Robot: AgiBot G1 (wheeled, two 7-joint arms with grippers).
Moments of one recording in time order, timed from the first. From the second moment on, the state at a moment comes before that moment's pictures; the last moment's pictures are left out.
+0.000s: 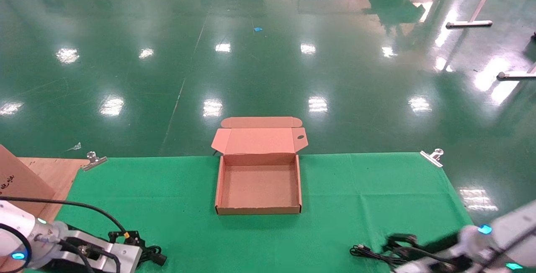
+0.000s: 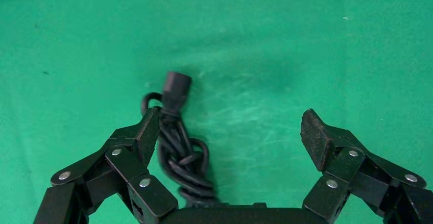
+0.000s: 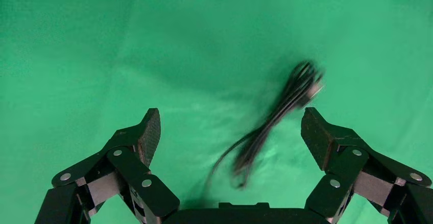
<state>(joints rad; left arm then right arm) -1.51 0.93 0.78 -0.53 1.78 1.38 0.40 1.41 -0.83 -0.76 0.91 -1.76 -1.41 -0.39</state>
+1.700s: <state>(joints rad) -1.58 0.98 0.79 -0.14 1.82 1.25 0.65 1.50 -1.02 -0.70 0.05 -1.77 -0.95 -0.81</state>
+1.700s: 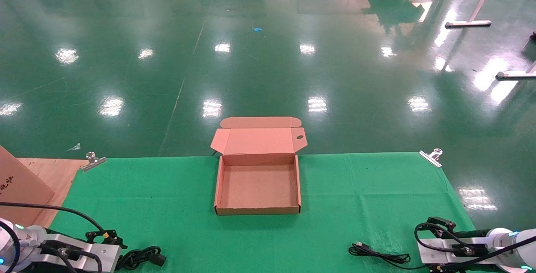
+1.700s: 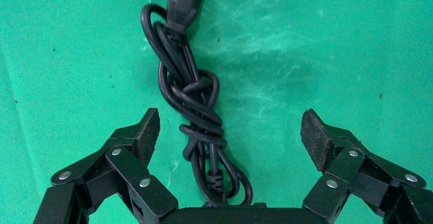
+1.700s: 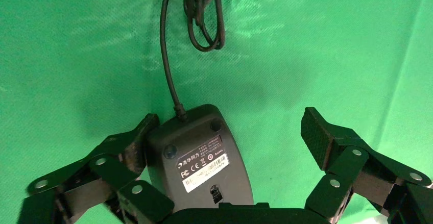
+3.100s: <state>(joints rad) -1.62 1.01 0.78 -0.02 1.79 1.20 0.71 1.57 -0.99 -0.69 0.01 -1.75 -1.10 -0.86</state>
